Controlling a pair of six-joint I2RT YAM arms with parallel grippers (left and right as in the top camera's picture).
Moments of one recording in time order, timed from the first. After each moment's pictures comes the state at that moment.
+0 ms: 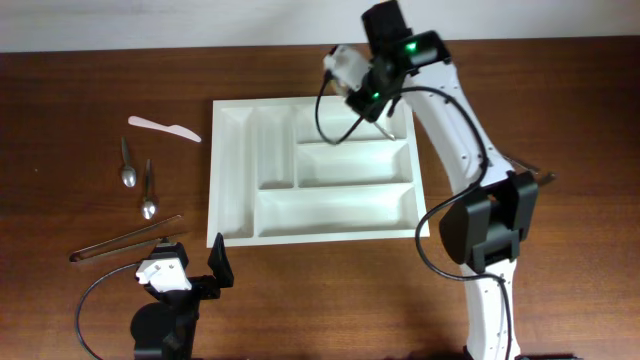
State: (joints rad) left arm -0.02 0.01 0.10 -0.32 0.00 -0.18; right arm 0.33 2.30 2.28 -1.14 -0.19 -0.74
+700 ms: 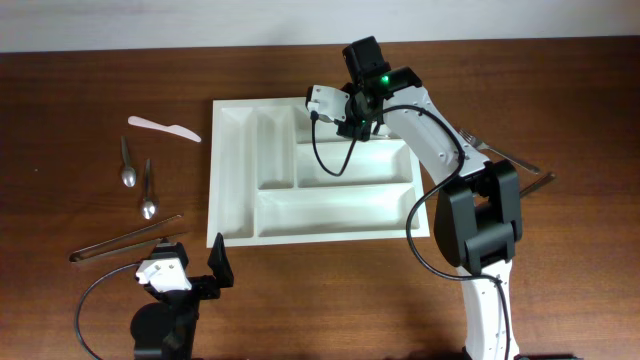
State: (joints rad) left arm -0.02 0.01 0.10 -0.32 0.00 -0.18; right arm 0.36 2.30 2.00 -0.84 -0.20 -1.02
